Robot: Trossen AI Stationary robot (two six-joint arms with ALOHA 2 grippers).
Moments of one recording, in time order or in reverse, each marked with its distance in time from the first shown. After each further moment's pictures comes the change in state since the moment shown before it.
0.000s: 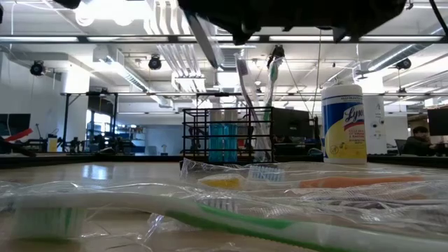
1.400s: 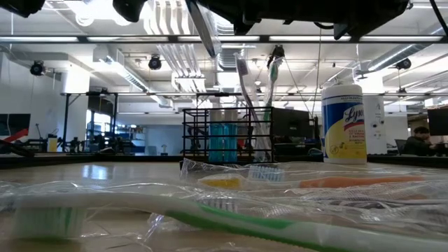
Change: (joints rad) left arm 0.307 0.373 0.139 0.191 0.406 -0.107; right arm 0.011 0.000 -0.003 0.063 0.005 -0.062
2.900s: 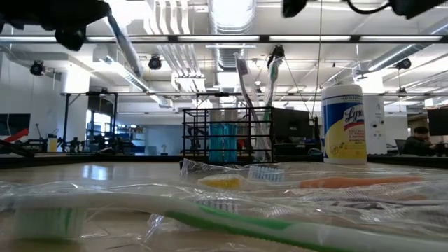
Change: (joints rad) left arm -0.082 -0.857 -0.300 -0.536 -0.235 -0.136; right arm 0.109 -0.296 -0.219 -0.077 0.149 -0.002
